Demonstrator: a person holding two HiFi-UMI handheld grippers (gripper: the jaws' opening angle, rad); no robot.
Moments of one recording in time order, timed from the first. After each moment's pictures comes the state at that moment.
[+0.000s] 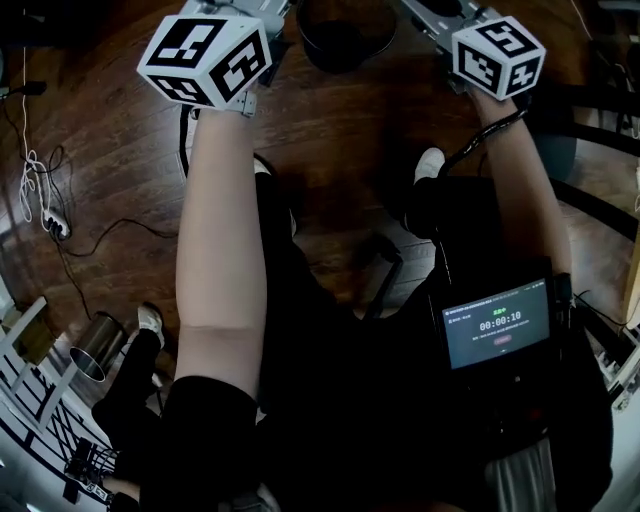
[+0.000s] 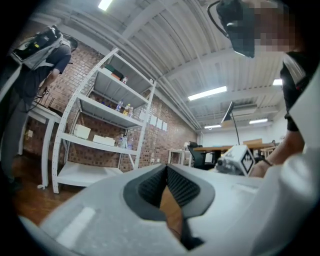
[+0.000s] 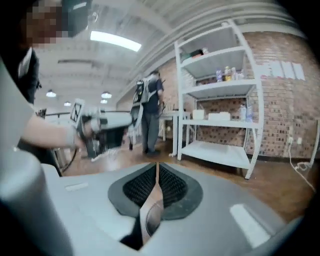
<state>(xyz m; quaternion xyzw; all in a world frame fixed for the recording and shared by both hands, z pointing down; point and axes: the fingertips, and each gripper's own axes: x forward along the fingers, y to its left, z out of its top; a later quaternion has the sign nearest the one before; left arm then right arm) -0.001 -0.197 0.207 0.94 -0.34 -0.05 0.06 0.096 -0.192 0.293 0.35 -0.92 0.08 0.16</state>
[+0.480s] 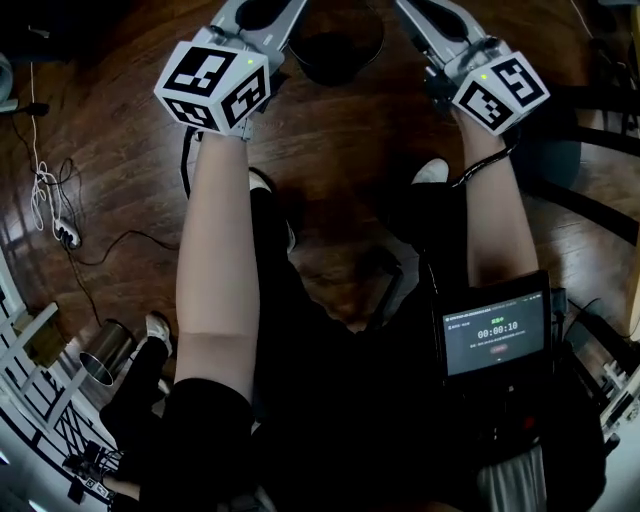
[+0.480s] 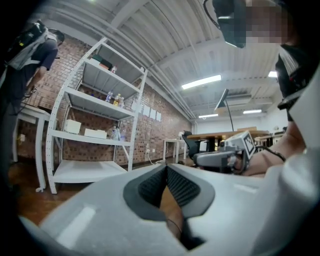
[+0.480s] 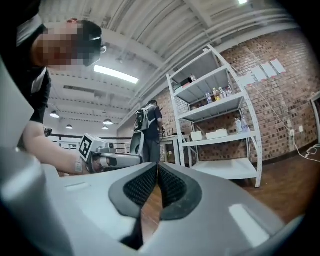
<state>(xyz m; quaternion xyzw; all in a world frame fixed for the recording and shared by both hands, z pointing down) 0.069 -0.194 0.264 0.95 -0.30 0.02 0.04 0.158 -0.176 0.271 0.37 -0.93 0.07 -0.03</state>
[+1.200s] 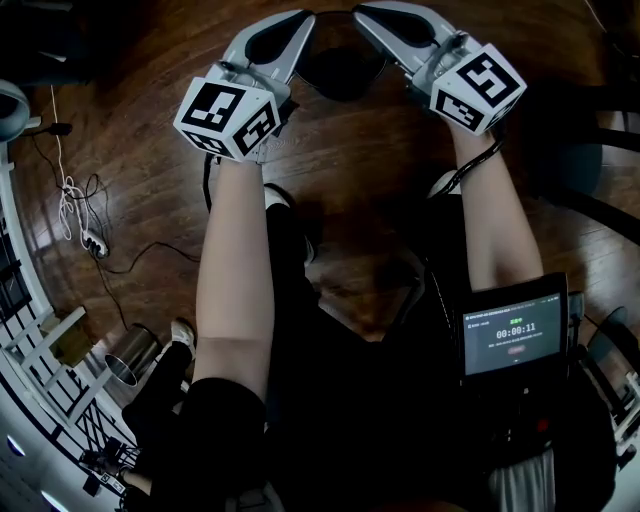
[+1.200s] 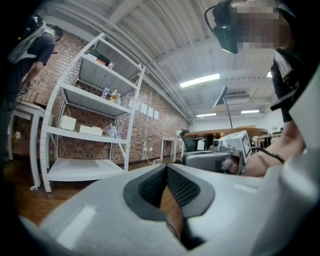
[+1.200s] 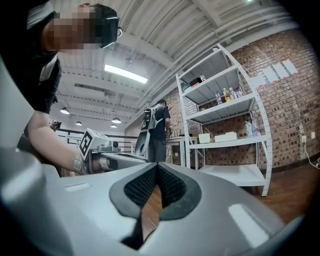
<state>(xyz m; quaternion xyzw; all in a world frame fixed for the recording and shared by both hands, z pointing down) 0.059 -0.182 0.272 0.96 -0.29 0.02 0.04 0.100 -0.176 0.272 0.31 -0.95 0.03 -0.02</state>
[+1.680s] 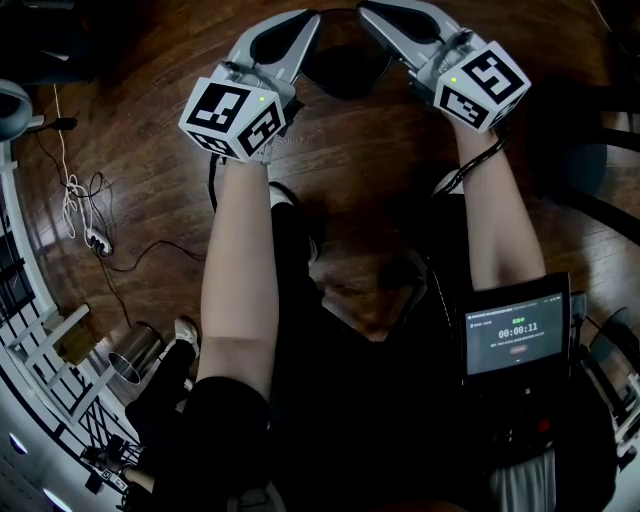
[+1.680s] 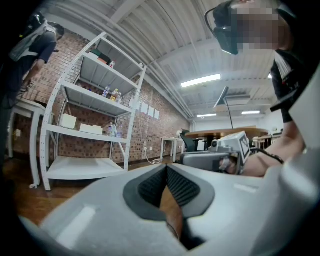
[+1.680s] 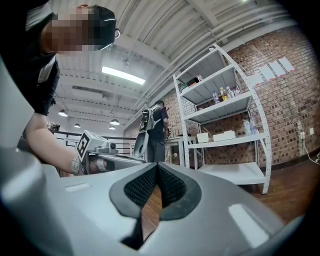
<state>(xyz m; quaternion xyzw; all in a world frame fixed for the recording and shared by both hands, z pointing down) 0.060 -0.179 0.273 0.96 -0.29 0.01 0.05 0.103 -0.177 0.272 0.32 -0.95 0.03 -0.03</state>
